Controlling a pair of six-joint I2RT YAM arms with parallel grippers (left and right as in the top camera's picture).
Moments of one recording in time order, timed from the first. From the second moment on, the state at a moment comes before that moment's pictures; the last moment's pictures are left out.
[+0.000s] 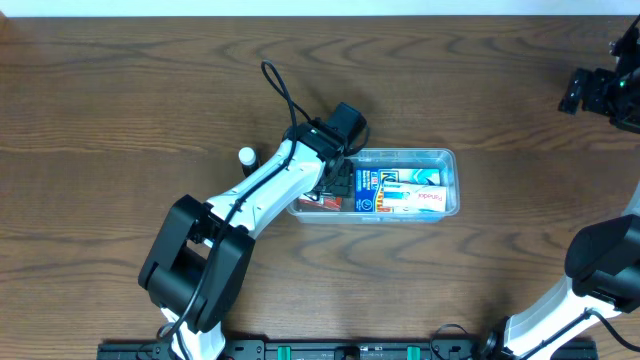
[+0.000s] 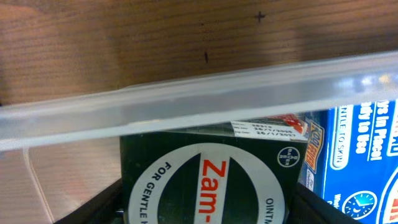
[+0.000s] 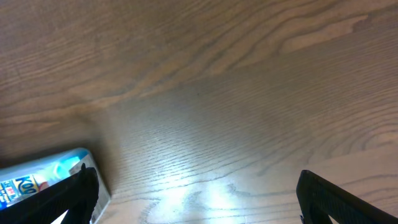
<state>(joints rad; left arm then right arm) -0.62 1.90 1.35 -0.84 -0.06 -0.49 -0.38 1.94 2.08 -1.45 -0.05 -0.03</state>
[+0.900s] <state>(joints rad) -0.62 1.90 1.40 -0.84 0.06 -0.49 -0.38 1.94 2.08 -1.45 -0.05 -0.03</state>
